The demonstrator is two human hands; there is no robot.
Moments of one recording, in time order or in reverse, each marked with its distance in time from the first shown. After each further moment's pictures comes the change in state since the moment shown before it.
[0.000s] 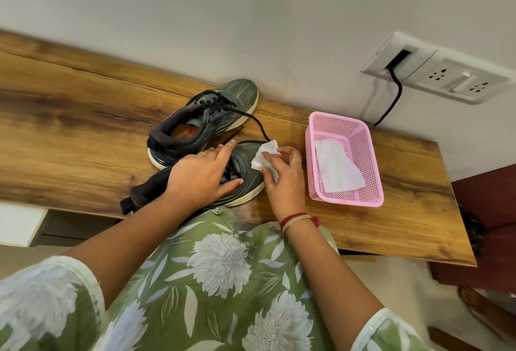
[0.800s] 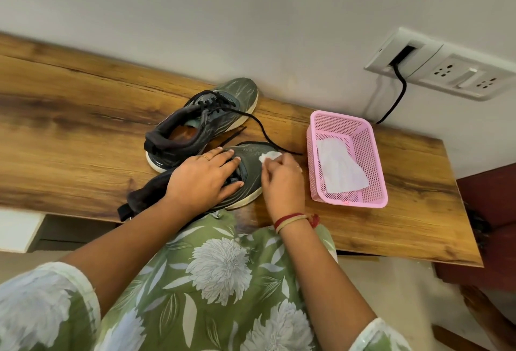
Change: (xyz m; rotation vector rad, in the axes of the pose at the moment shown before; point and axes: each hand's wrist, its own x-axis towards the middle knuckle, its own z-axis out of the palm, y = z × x) left_hand 0.003 -0.005 0.016 -0.081 -0.014 0.170; right_hand 0.004 -0.009 0.004 -0.308 -0.027 -0.007
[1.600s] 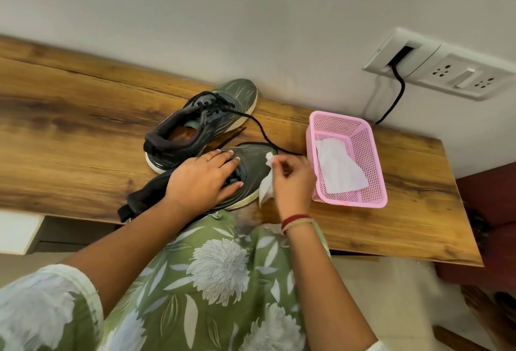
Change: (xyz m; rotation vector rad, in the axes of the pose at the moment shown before) left_hand -0.001 0.000 -0.002 -0.024 -0.057 -0.024; right_hand 0.002 -0.003 -0.017 0.424 0.090 0.337
